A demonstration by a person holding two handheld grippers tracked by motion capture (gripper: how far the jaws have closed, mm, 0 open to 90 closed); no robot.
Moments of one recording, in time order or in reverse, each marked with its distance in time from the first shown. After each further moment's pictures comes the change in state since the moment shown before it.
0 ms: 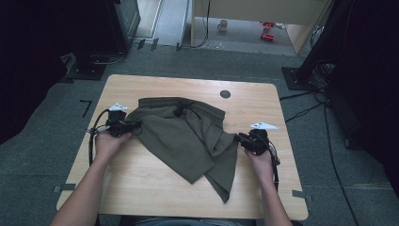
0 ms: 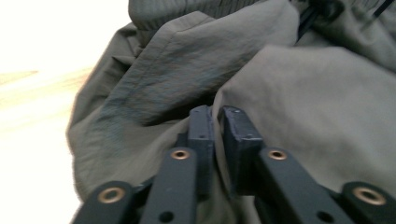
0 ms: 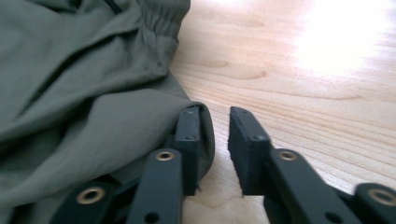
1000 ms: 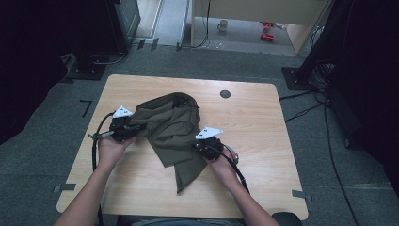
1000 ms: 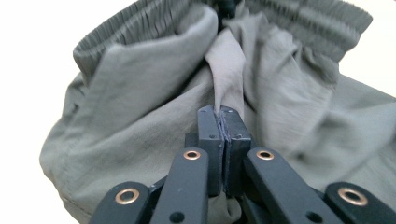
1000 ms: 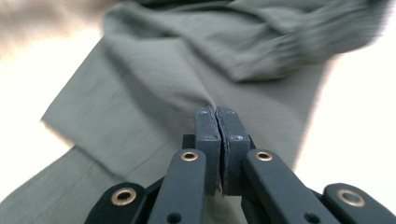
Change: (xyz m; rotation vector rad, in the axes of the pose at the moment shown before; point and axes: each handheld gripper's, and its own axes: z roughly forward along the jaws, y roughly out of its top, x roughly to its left) left arm -0.038 -0.004 -0.021 -0.086 -0.008 0.100; right arm 0.141 0.014 0.053 0.042 0.185 -0.395
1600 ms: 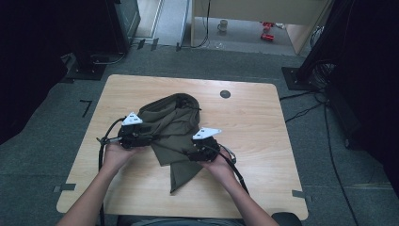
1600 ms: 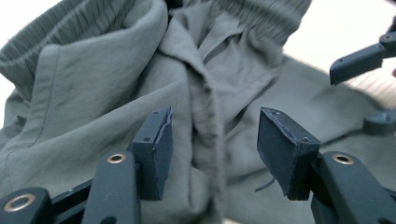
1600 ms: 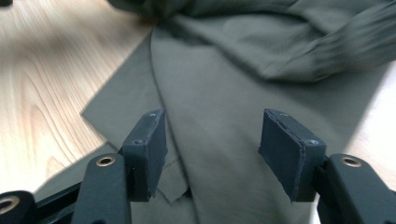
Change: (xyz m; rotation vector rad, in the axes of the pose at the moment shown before) left arm -0.033 -0.010 0.013 0.039 -0.093 0.111; right arm 0.012 0.003 0.009 -0.006 0.091 0.029
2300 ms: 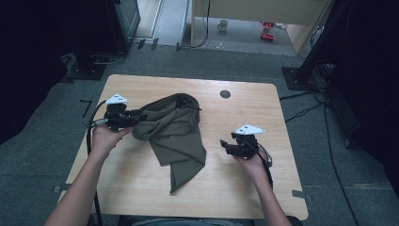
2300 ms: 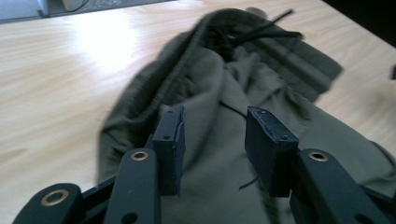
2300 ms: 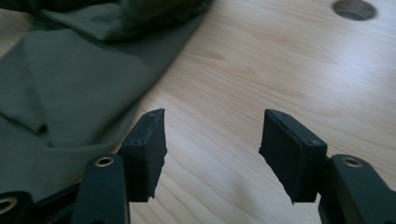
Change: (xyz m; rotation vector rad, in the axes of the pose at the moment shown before) left arm 0.036 0.038 -0.033 -0.055 0.015 -0.097; right arm -0.073 -0.043 -0.083 -0.049 -0.227 0.155
